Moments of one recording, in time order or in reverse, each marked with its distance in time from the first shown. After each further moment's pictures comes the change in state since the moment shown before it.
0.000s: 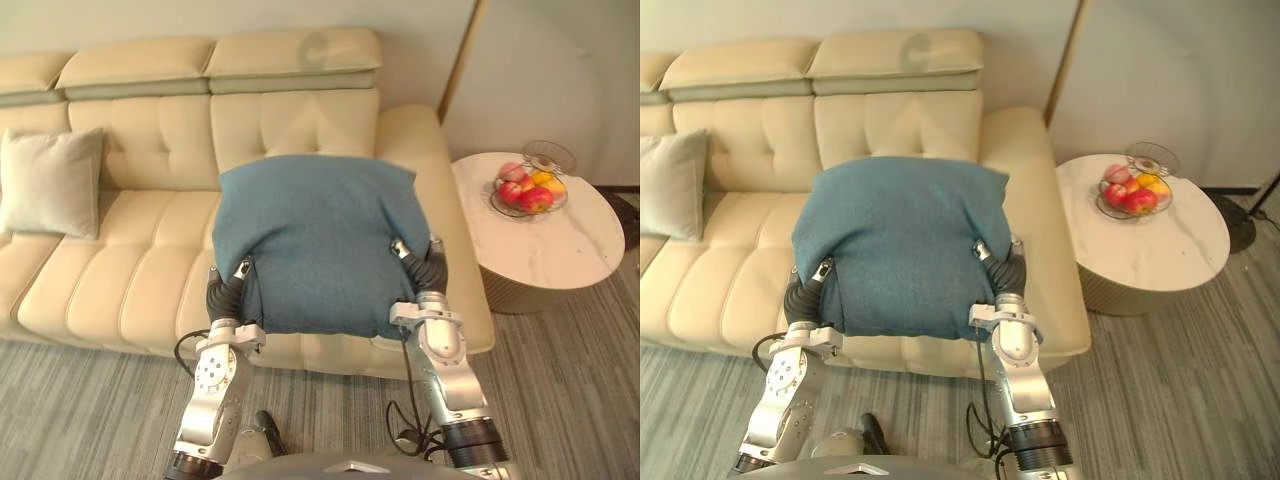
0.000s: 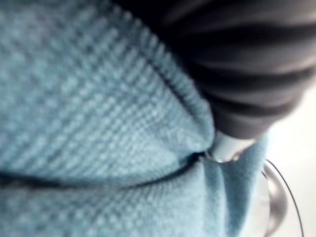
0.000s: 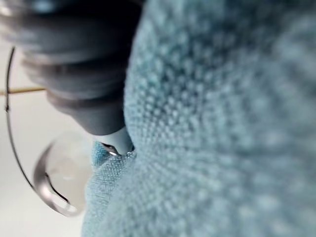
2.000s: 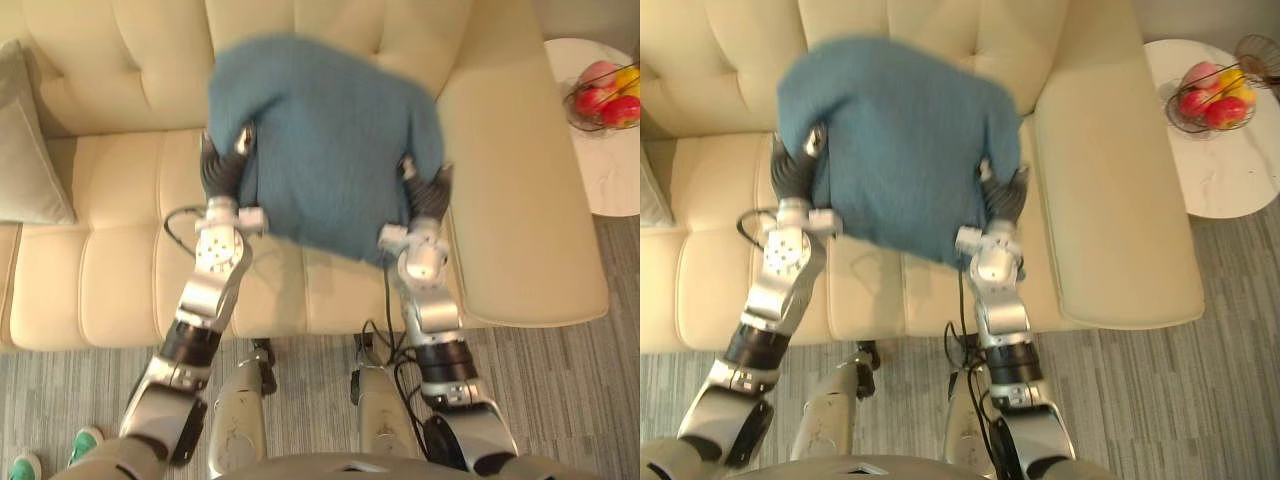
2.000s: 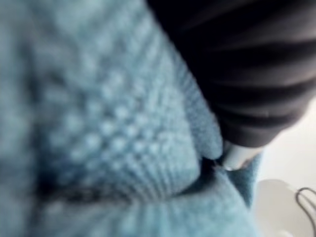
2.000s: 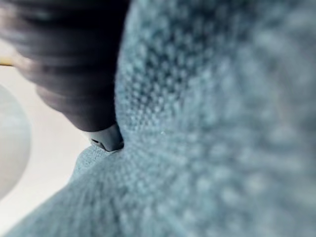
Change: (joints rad) left arm -0.752 0.113 0.070 0.132 0.114 0.019 0.138; right arm -0.491 0.050 -0.072 -0.018 -0.101 0.078 -0.246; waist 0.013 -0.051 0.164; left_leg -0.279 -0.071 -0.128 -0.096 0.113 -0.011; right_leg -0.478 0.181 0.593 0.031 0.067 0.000
